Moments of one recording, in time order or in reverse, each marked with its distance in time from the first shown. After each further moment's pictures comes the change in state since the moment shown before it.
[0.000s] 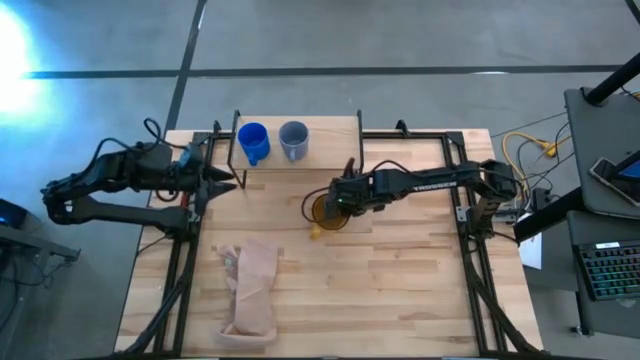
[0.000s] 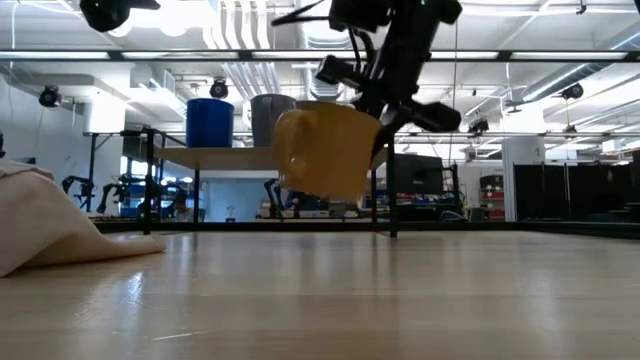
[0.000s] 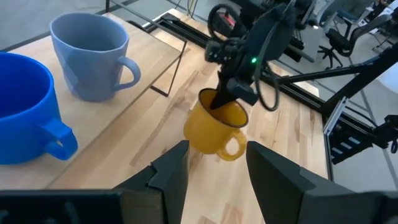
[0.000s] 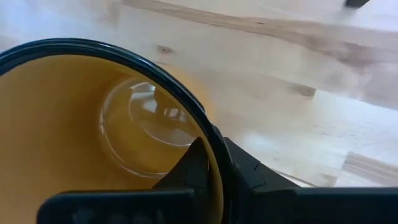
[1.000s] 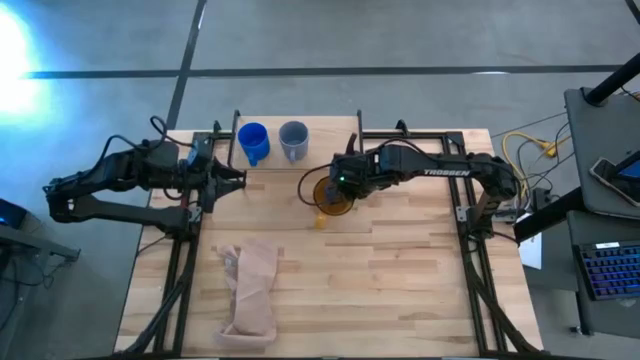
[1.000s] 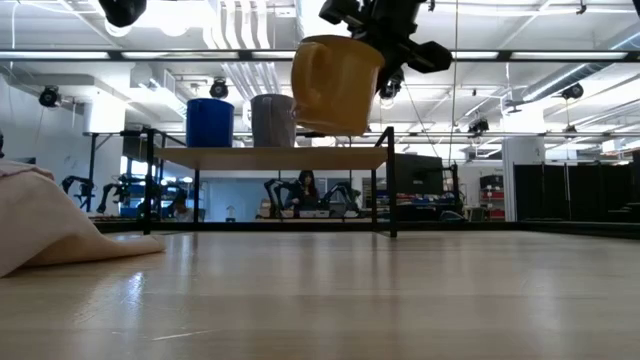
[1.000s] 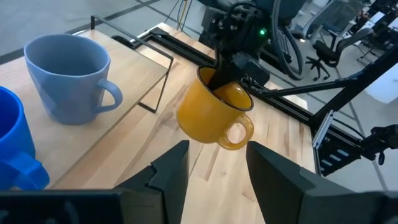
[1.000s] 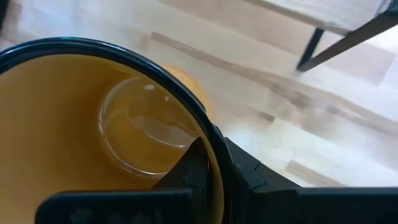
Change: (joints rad) left arm 0.000 -0.005 0.008 0.114 0.017 -0.001; right arm -0.032 -0.002 0.362 -0.380 0.045 -0.180
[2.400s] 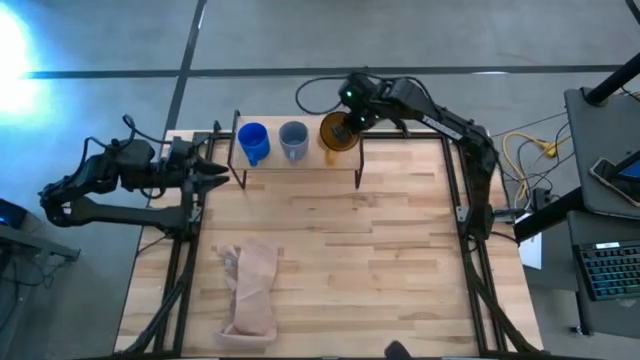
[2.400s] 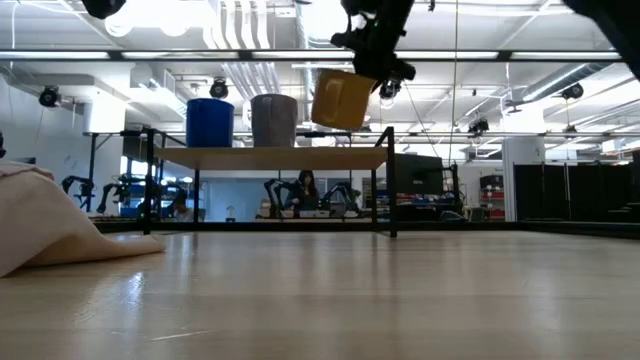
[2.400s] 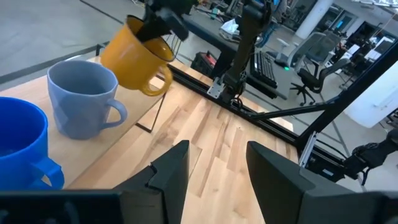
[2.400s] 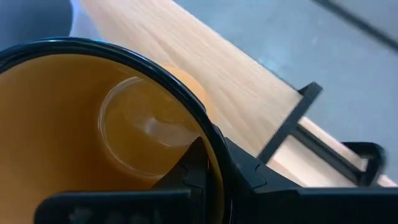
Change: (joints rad) left arm 0.000 -0.052 -0.009 0.000 -0.016 -0.007; right arm -0.395 0.142 0.381 -0.080 0.008 -0.712
